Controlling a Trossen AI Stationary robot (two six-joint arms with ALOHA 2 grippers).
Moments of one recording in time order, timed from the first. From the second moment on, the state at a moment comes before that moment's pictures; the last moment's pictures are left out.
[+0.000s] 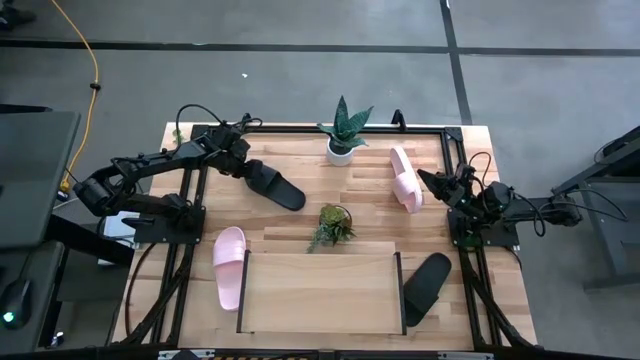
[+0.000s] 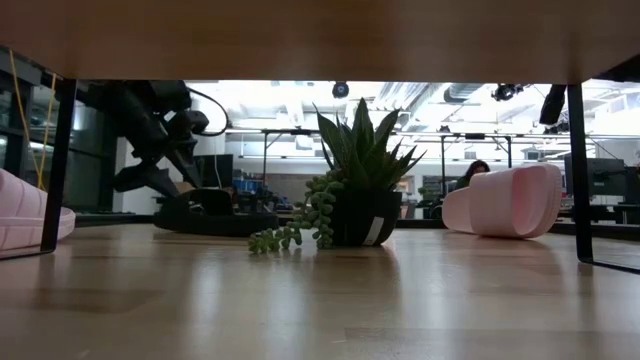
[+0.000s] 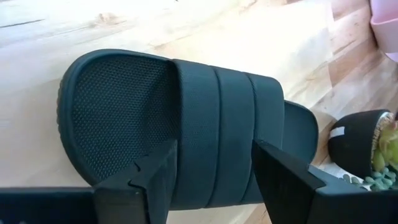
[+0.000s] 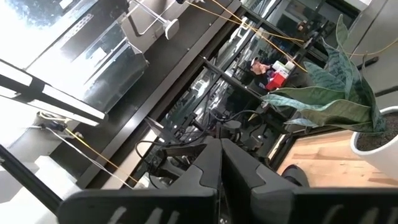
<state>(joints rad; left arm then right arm) 0.99 1.24 0.53 -0.34 0.45 -0.46 0.06 0.03 0.01 0.41 0.49 0.79</state>
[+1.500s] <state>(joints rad) 0.99 1.32 0.53 -0.28 0.66 -0.48 0.06 0.03 0.01 0.38 0.49 0.79</state>
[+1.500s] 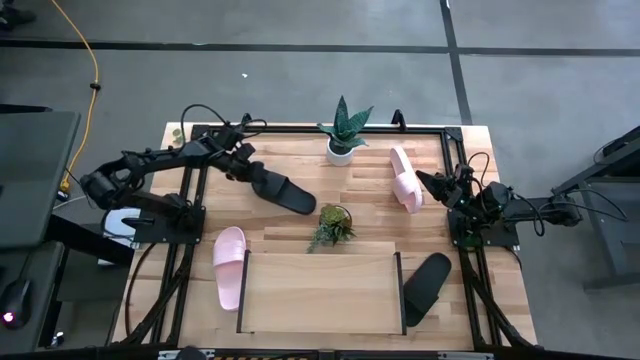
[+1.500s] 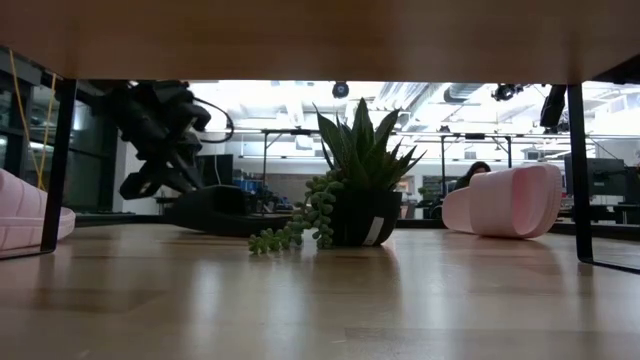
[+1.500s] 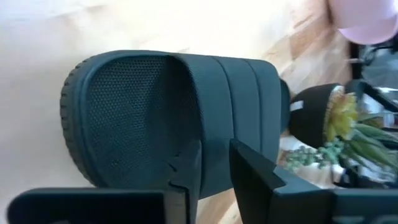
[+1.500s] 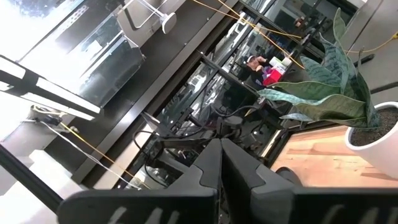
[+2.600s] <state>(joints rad) 0.99 1.42 0.39 0.08 0.83 -0.56 0.06 0.03 0.01 0.38 0.49 0.80</state>
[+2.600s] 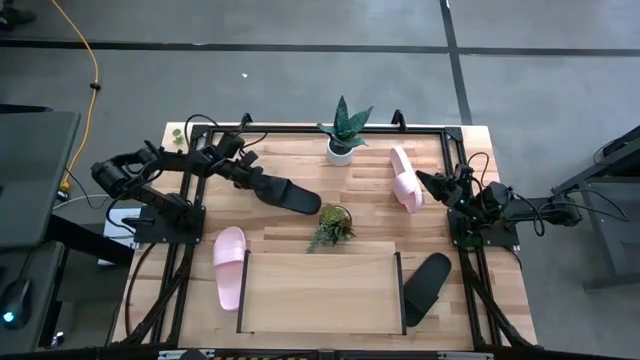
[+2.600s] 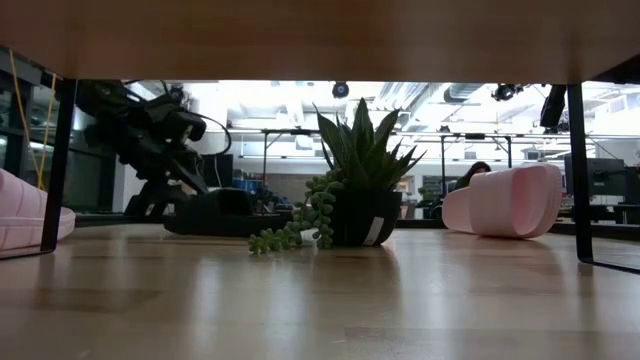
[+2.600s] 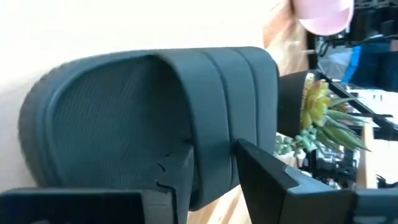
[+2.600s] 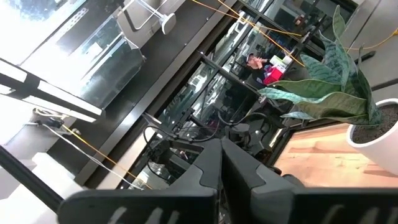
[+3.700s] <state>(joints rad) 0.99 1.42 0.38 0.20 0.93 -0.62 0.06 0.03 0.01 0.35 0.49 0.80</state>
